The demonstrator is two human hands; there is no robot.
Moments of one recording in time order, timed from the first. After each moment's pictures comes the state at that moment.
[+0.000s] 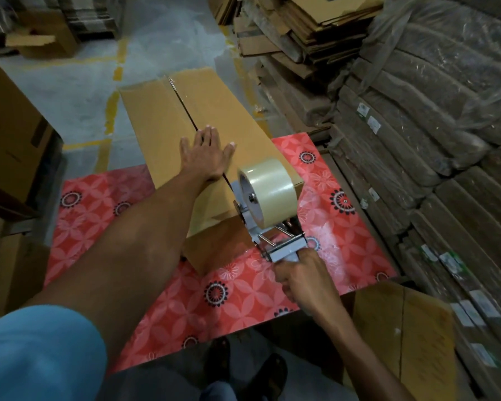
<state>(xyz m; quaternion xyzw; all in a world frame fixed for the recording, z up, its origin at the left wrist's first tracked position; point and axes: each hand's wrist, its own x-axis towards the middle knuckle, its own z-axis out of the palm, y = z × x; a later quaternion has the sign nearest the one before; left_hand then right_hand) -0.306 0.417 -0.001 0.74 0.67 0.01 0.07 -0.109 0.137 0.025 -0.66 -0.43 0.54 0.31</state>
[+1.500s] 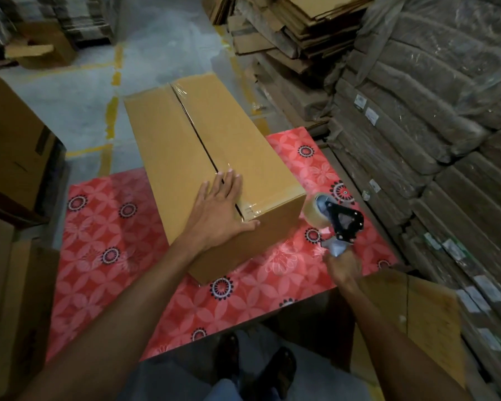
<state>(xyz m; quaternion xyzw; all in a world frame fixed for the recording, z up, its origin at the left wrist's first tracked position) -0.296 0.257 0.006 0.83 0.55 0.02 0.07 -0.014 0.163 -0.123 -0.85 -0.33 0.32 0.26</state>
